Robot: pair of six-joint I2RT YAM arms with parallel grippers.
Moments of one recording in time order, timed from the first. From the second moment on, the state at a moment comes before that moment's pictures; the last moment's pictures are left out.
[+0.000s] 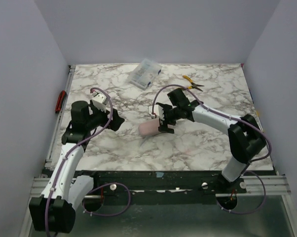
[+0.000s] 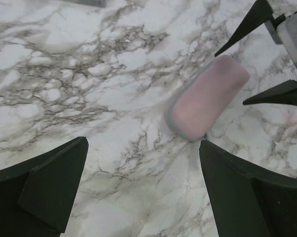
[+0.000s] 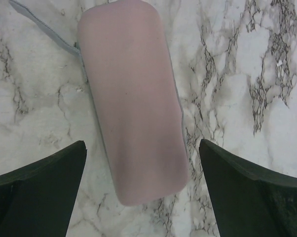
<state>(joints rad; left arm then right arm) -0.08 0.91 0.71 -0.28 0.58 0.02 0.62 1.68 1.14 -0.41 -0.51 -0.94</state>
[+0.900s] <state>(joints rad) -0.47 1.18 0.53 0.12 0.37 -0.29 0.59 1.60 0.89 -0.37 -0.40 -0.98</state>
